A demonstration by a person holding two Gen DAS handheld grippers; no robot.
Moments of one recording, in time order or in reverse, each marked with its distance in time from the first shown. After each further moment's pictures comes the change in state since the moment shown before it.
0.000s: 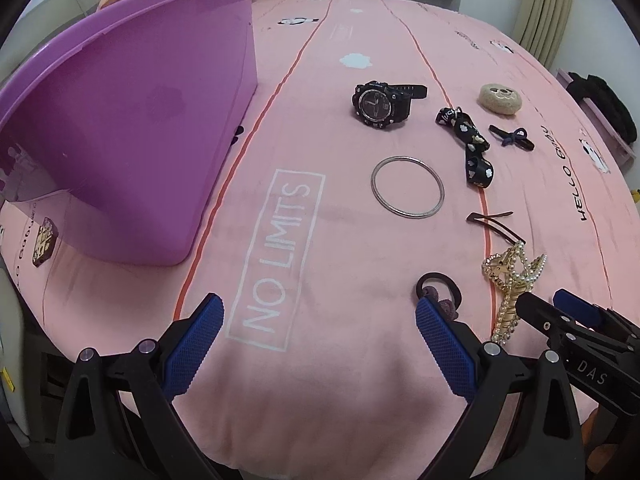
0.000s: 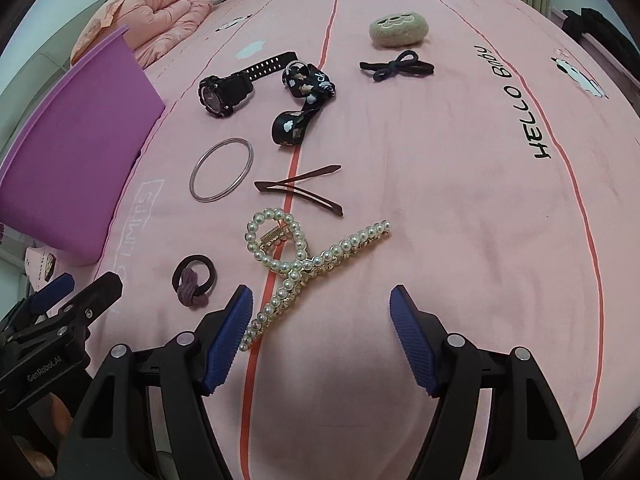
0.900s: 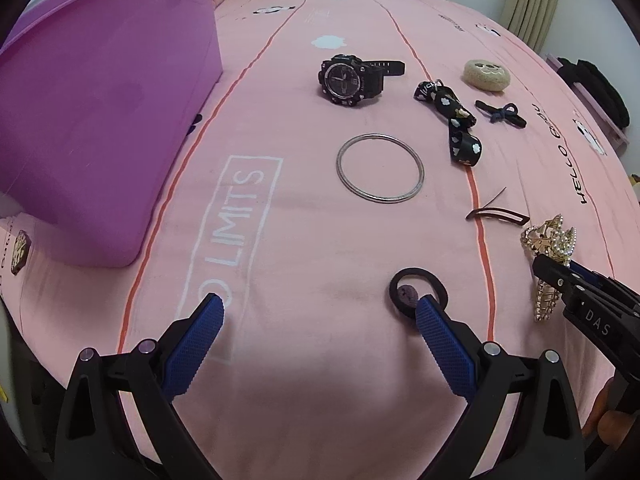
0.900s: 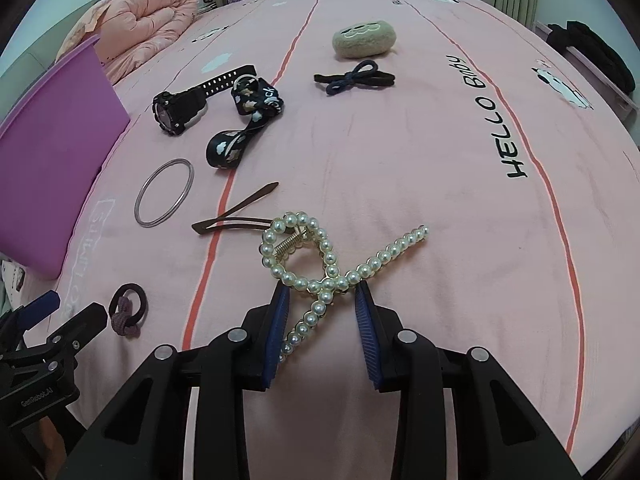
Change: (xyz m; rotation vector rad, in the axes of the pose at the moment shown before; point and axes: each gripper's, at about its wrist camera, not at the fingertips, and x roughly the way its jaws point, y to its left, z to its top) left arm 0.028 -0.031 -0.003 0.038 0.028 -0.036; right arm 0.011 -0.040 0.011 -0.012 -0.075 -0.092
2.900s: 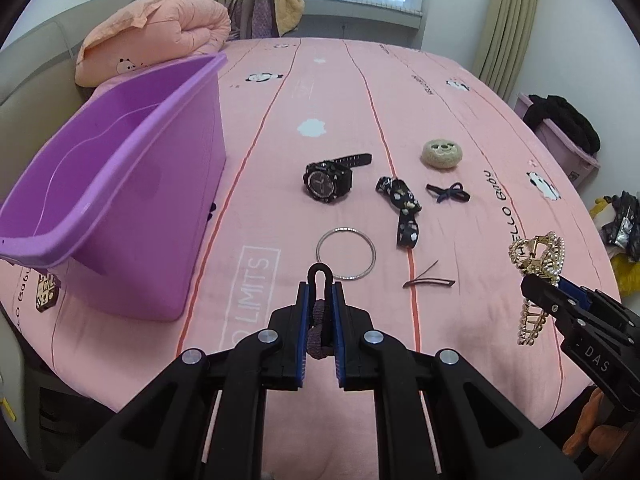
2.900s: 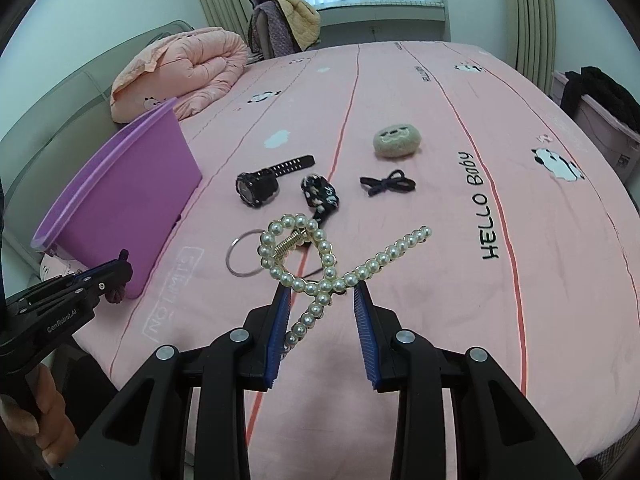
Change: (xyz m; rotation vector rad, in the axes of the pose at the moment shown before) left arm -0.109 0.008 0.031 0.007 -0.188 -0.070; right arm -0.119 0.025 0.020 -0.091 -0.210 0.159
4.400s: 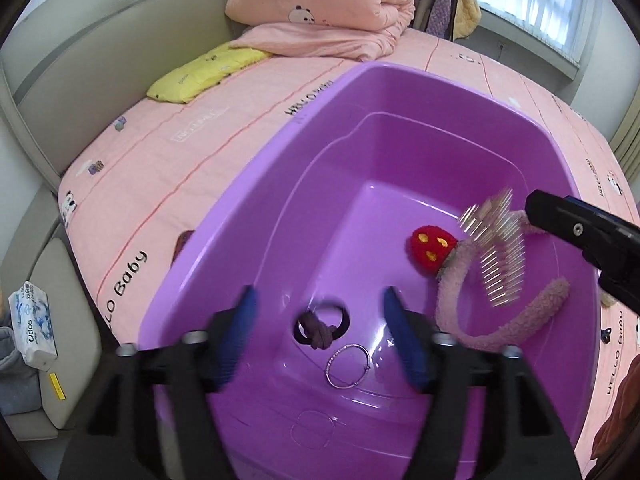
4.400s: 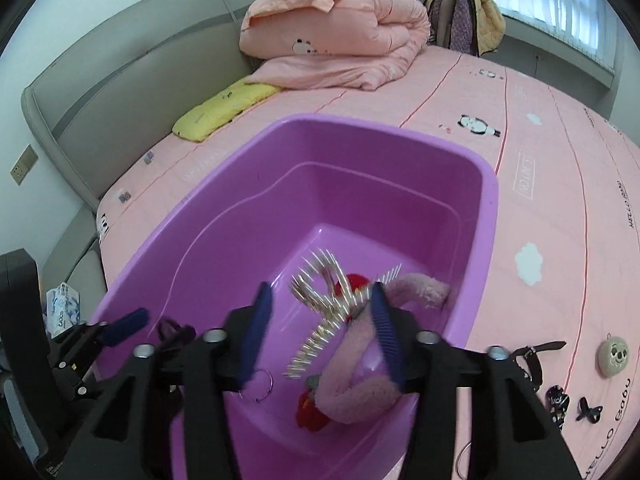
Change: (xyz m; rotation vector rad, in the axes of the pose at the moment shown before) left arm 0.013 0.284 0.085 -0.354 0.082 0.340; right arm 0.153 0.333 0.182 -0.367 0.142 0.245
